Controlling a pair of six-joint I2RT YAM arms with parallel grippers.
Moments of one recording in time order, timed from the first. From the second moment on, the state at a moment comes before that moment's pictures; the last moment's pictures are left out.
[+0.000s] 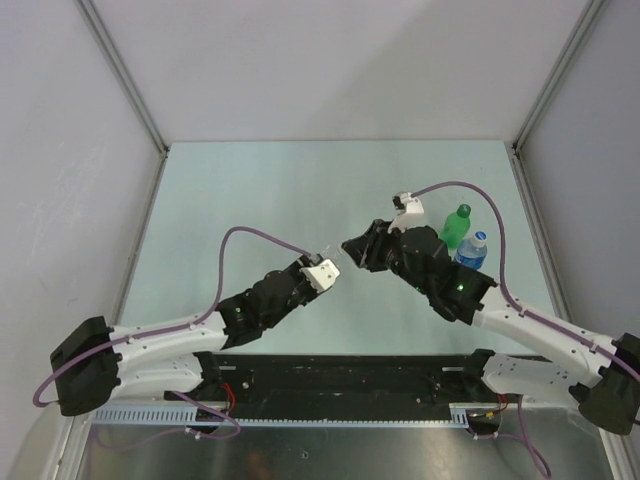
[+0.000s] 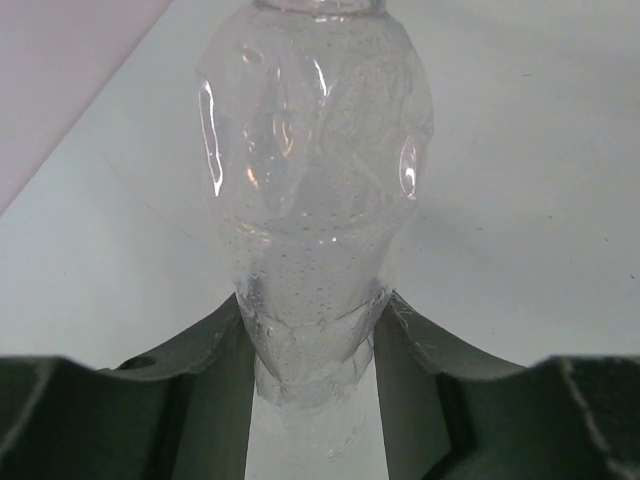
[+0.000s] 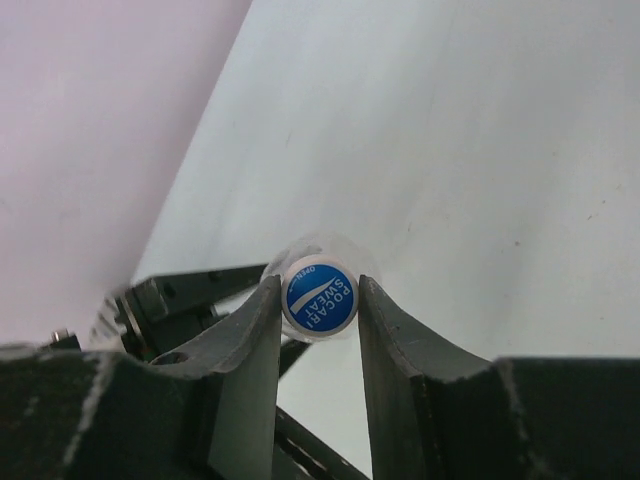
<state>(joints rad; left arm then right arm) -1.05 1.05 0.48 0.27 -0.34 0.32 0.90 1.02 0.85 -0.09 0.16 0.63</state>
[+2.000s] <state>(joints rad) -0.97 0.83 0.42 0.10 0.42 0.47 0.85 0.75 0.78 -0.33 -0.81 -0.63</state>
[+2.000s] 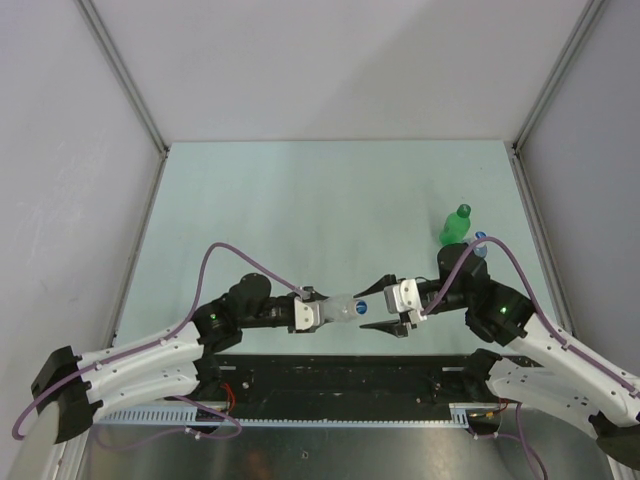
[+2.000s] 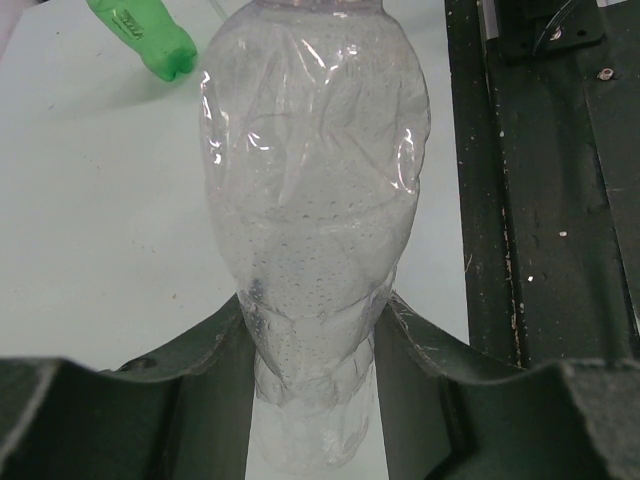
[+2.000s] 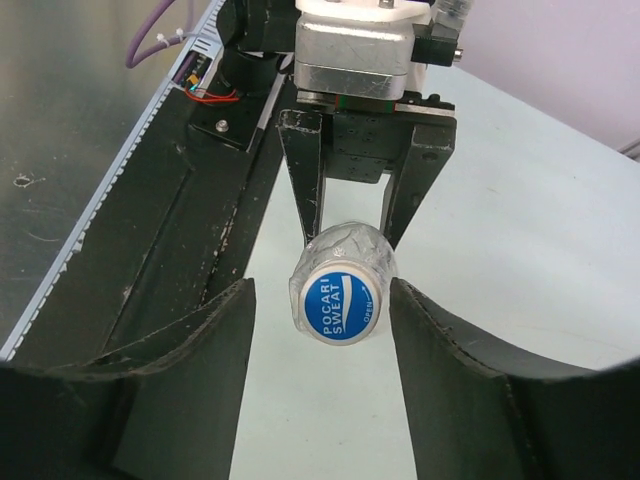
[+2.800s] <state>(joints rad) -0.97 0.80 0.43 0.16 0.09 0.43 0.84 0.88 0.78 -0.02 -0.48 -0.17</state>
